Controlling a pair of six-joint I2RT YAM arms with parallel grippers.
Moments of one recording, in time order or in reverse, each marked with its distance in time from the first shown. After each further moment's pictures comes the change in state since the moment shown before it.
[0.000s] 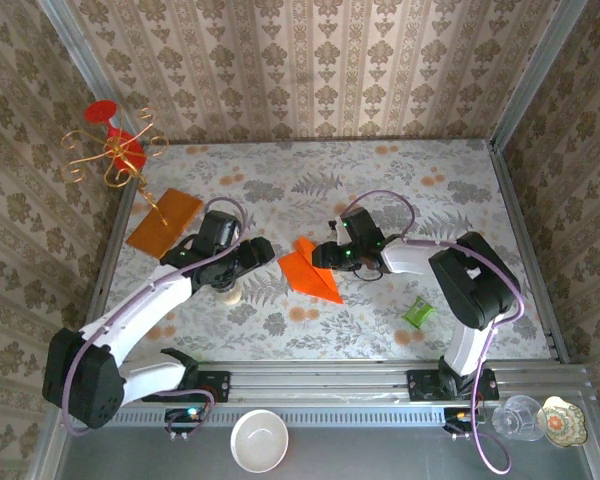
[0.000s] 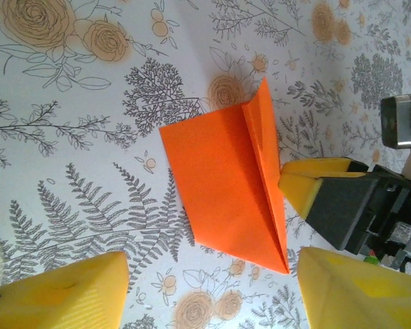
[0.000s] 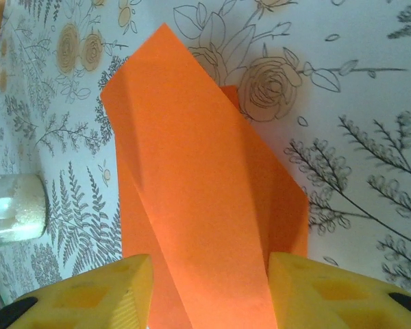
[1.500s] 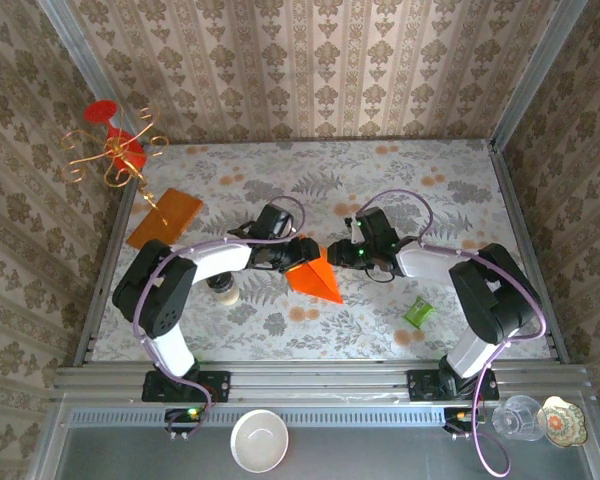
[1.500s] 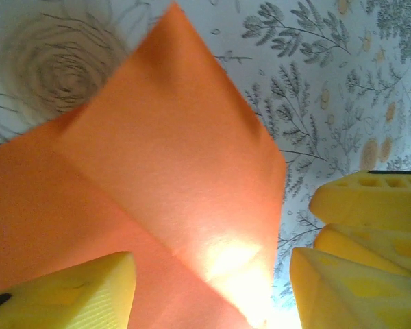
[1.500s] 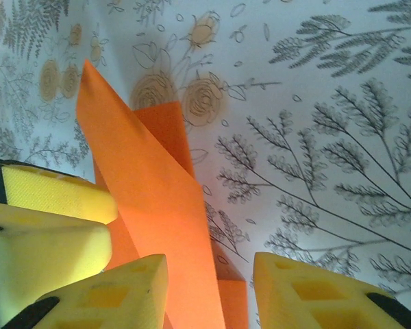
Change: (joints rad) left arm -0.143 0.588 0.171 0.367 0.190 -0.007; right arm -0.049 -0.129 -0.075 -0.050 0.074 0.006
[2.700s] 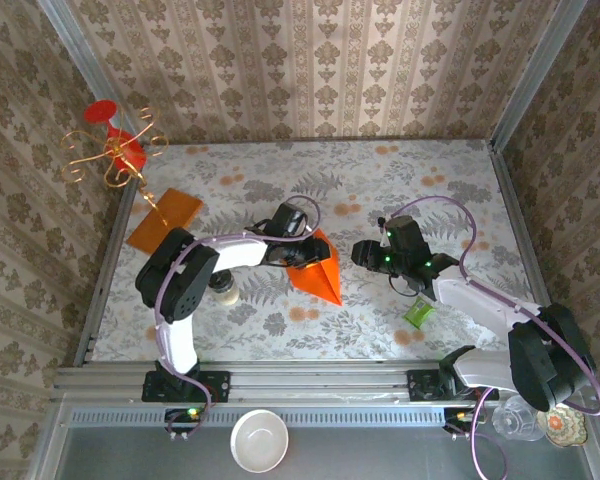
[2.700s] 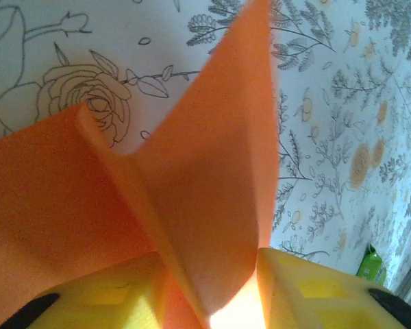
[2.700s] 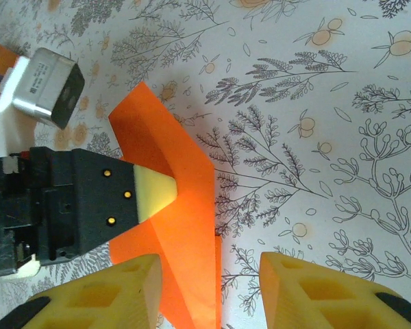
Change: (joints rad) left arm -0.035 0.151 0.105 0.054 0.023 -0.009; right arm -0.040 -0.400 -0.160 -0.118 0.183 0.075
